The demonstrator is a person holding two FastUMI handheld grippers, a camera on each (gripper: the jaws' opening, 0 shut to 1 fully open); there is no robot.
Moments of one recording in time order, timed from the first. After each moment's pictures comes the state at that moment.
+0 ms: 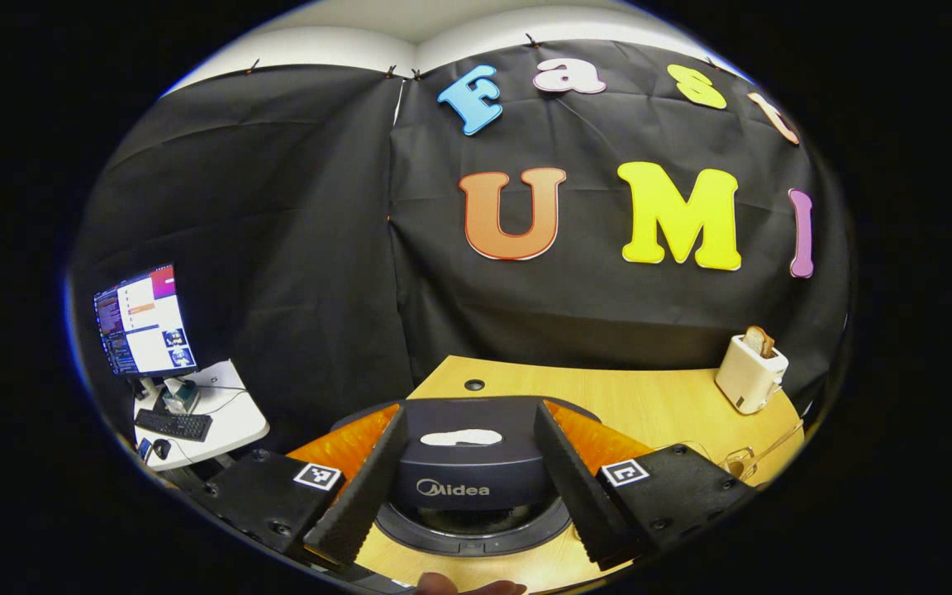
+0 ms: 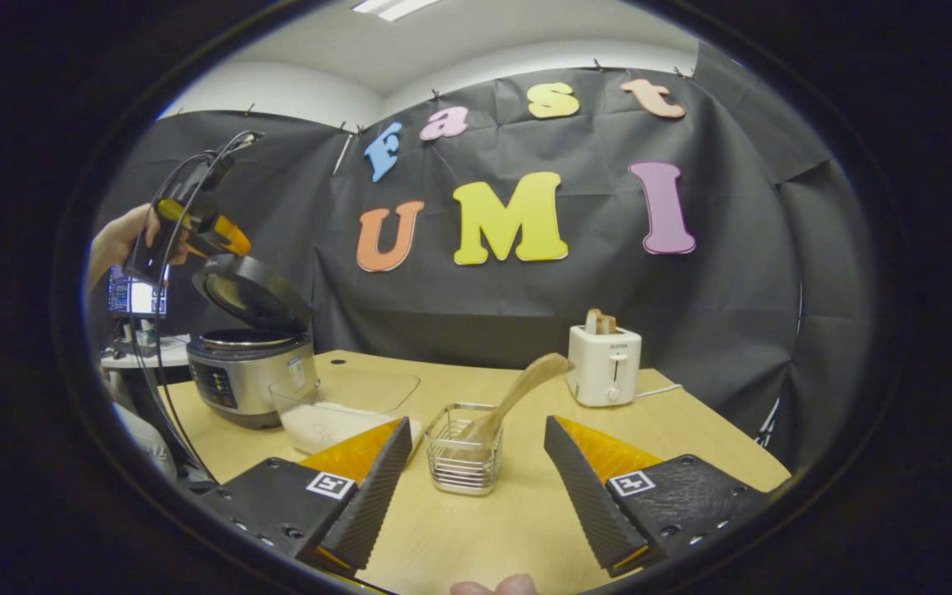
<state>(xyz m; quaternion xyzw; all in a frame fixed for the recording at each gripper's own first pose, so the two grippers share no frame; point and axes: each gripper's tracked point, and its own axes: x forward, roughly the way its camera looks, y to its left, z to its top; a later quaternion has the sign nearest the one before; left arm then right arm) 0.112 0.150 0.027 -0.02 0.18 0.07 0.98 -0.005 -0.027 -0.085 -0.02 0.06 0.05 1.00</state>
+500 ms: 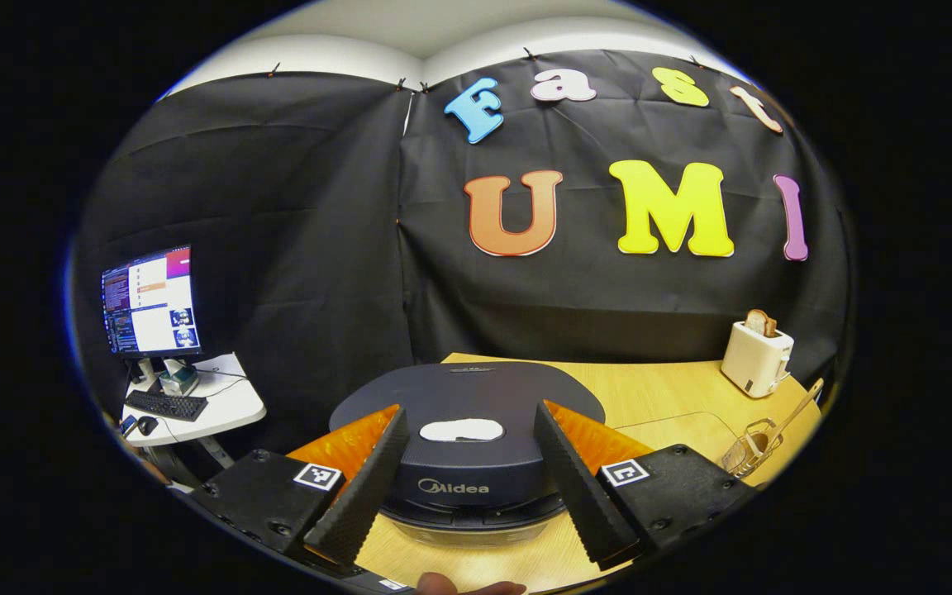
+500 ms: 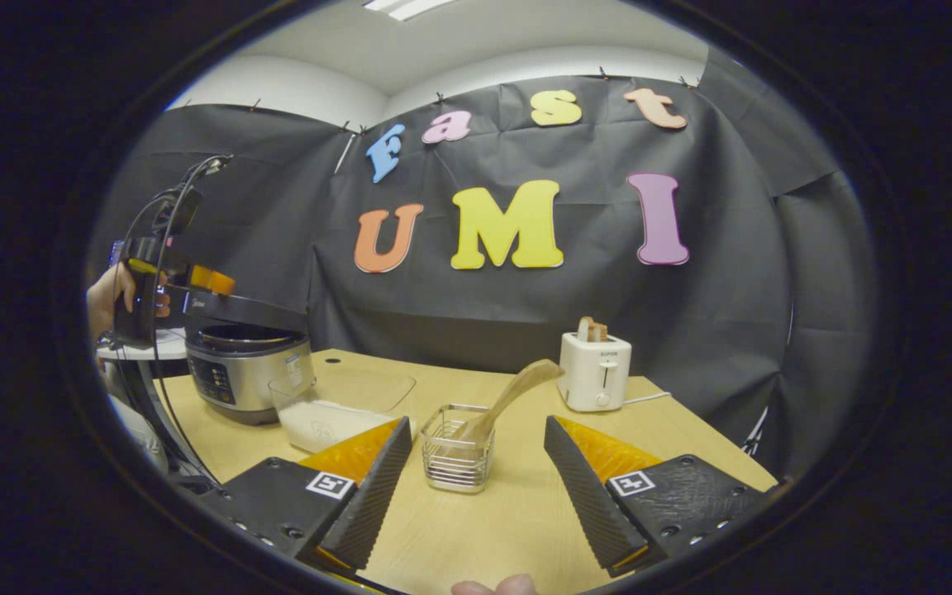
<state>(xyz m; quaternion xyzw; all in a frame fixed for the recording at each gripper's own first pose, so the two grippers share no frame) 0.080 0.142 -0.025 -0.02 0.14 0.09 0.99 -0.014 -0.037 -0.078 -0.03 0.05 0.03 1.00</state>
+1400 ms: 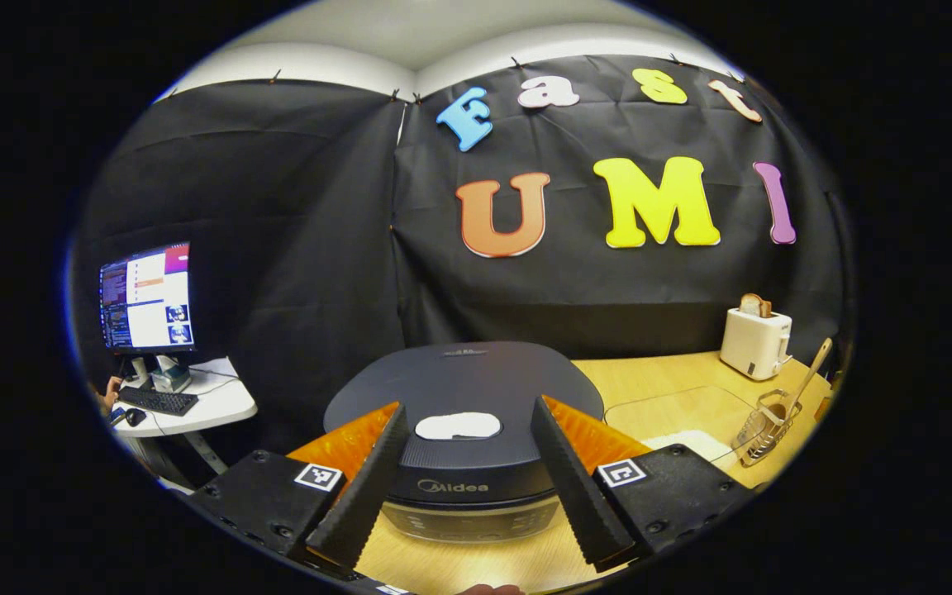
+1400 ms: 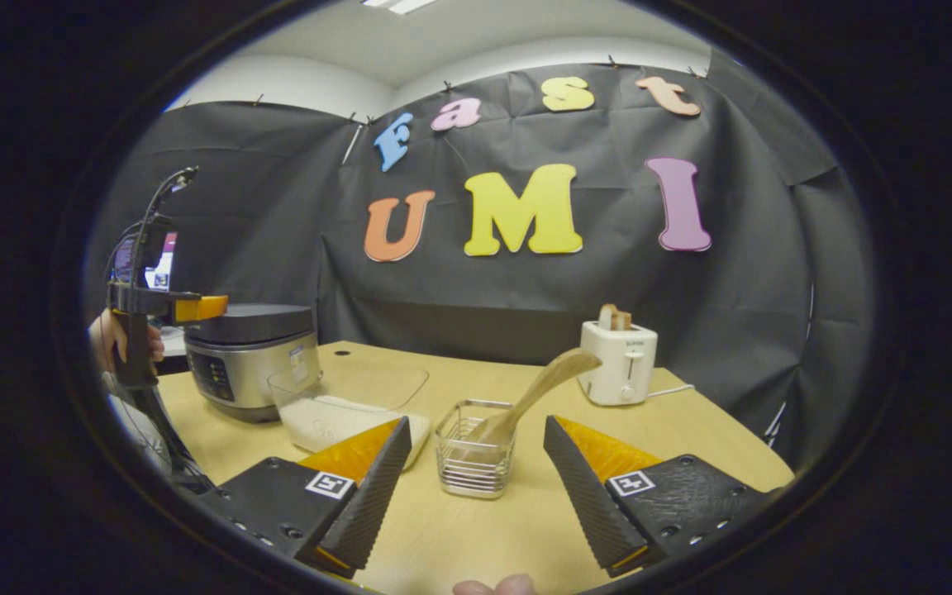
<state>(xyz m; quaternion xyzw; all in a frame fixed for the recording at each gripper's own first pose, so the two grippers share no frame) 0.066 0.134 -0.064 -0.01 0.11 0.07 0.99 0.018 -0.005 -0.103 -0.03 0.08 0.06 0.99</state>
